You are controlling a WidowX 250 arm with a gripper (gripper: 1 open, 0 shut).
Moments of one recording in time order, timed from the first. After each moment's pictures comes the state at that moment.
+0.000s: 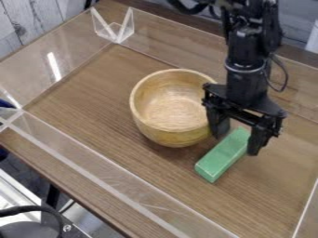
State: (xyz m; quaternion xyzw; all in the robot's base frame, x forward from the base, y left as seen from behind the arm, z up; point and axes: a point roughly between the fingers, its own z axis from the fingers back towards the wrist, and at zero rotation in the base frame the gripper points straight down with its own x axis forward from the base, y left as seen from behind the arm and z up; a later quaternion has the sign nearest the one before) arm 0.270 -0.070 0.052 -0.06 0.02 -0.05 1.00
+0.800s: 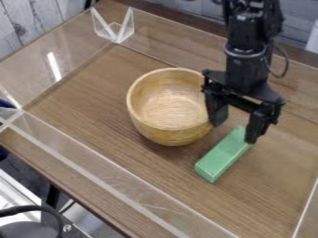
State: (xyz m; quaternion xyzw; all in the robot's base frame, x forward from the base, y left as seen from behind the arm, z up) arm 0.277 -0.064 0.068 -0.06 0.02 -0.07 1.00
